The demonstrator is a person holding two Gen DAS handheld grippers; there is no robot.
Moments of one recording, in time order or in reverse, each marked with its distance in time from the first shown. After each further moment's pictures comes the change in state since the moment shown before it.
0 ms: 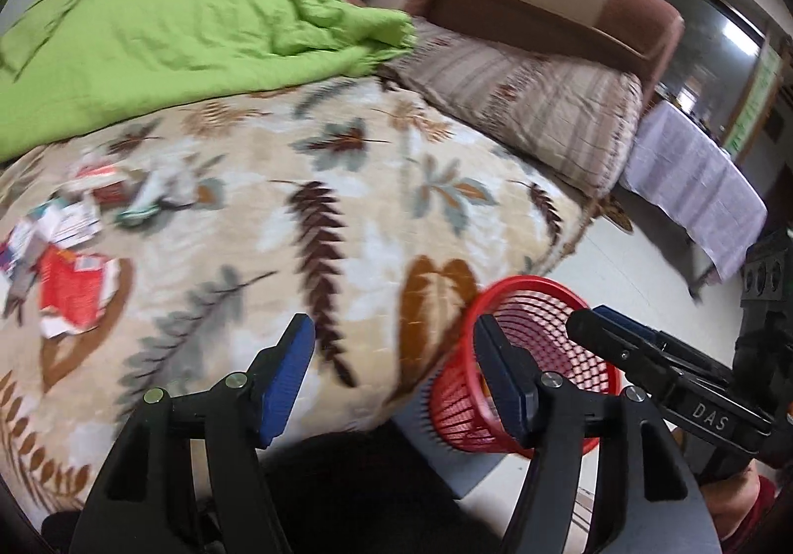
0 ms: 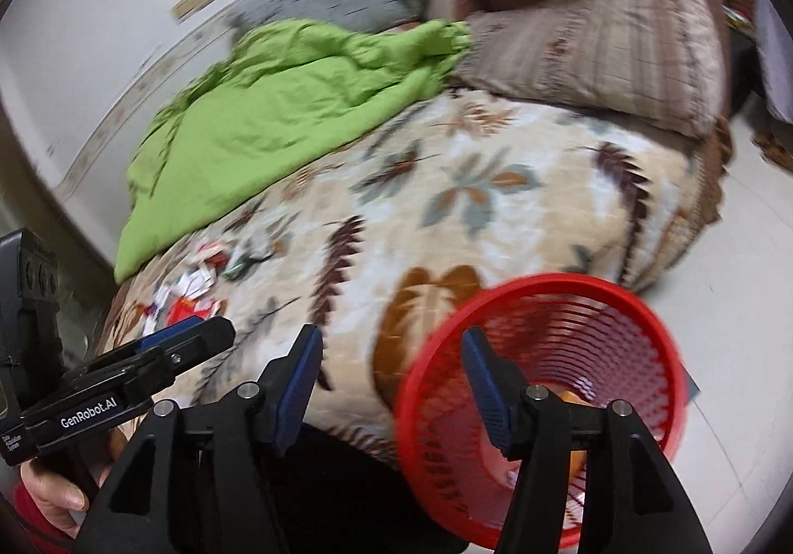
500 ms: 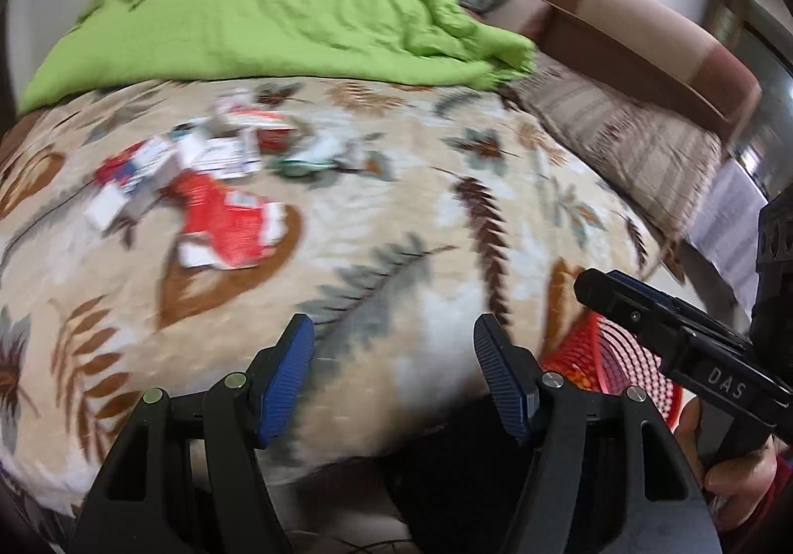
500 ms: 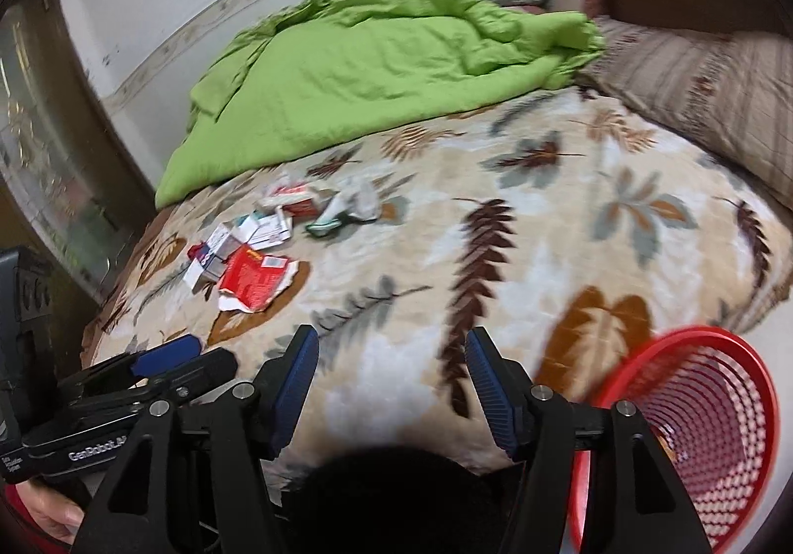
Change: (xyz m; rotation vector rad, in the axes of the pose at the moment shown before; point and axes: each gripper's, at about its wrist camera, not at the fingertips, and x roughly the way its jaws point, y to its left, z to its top) left arm -0.047 0.121 -0.035 -0.199 -0.033 0.165; right arm 0.075 0.114 0.000 -0.209 0.084 0.109
